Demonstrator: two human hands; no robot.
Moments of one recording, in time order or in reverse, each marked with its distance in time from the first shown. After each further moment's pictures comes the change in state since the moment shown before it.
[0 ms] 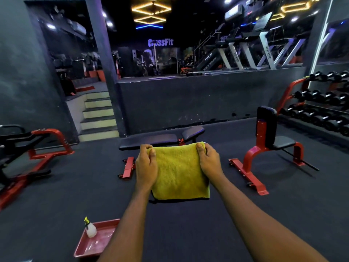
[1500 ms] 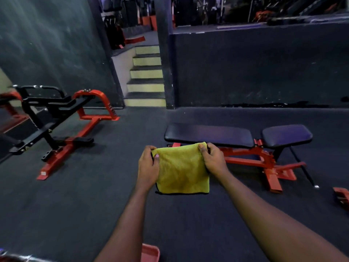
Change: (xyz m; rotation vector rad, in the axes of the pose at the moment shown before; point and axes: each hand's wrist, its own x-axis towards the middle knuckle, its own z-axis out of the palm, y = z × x) left_hand 0.476 -0.575 0.084 0.252 -0.030 -0.378; right_hand 0.520 0.230 0.592 -0.098 -0.446 0.136
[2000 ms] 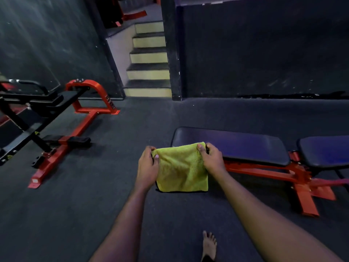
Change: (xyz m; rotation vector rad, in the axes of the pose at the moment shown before) left_hand 0.281 -0.133 0.100 0.095 -0.093 -0.118; right_hand 0.307 0.062 0.139 0.031 -0.040 0.132
